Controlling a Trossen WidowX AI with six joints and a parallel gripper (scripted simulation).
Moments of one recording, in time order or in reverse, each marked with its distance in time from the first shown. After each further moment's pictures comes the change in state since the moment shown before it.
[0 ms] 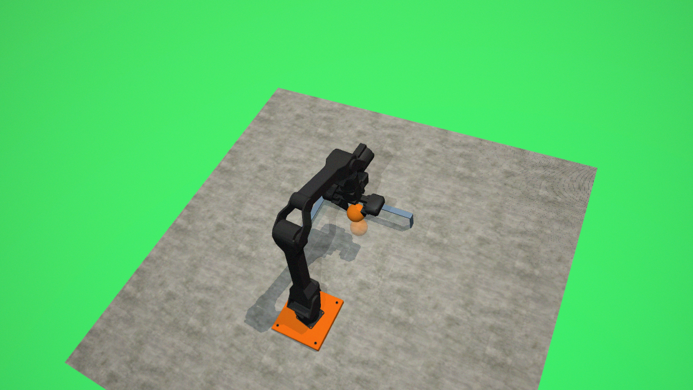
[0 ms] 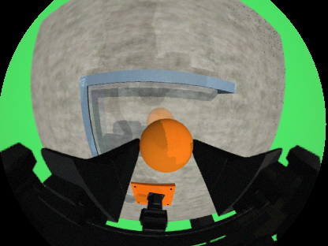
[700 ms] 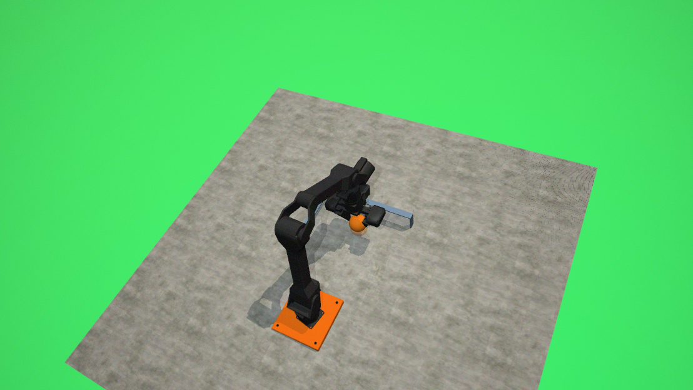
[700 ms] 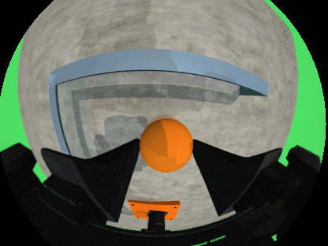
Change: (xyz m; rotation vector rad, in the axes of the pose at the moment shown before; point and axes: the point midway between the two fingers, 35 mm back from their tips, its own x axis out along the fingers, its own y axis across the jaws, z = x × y) arm 0.070 0.005 0.003 0.002 0.001 0.001
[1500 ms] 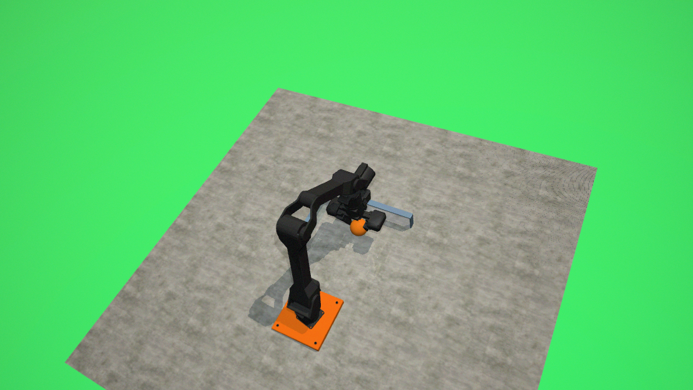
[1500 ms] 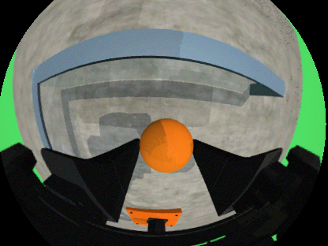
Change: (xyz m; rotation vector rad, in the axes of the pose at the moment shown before) arm 0.027 0.000 -0.001 0.000 0.000 0.000
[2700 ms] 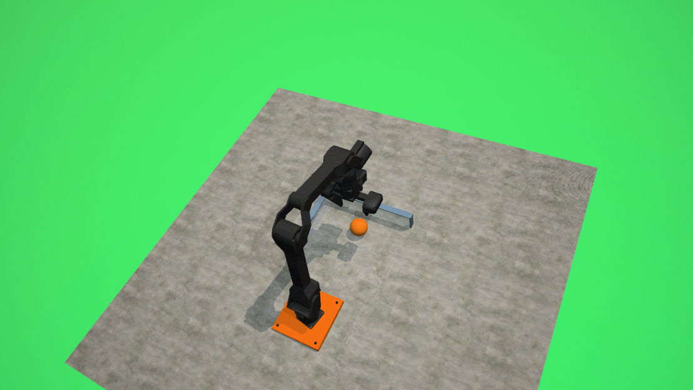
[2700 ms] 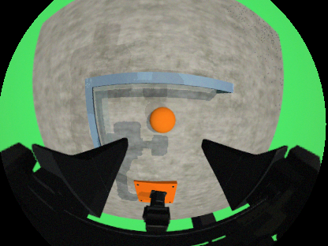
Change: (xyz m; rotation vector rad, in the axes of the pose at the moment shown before) arm -0.107 0.000 -0.002 0.011 0.001 0.000
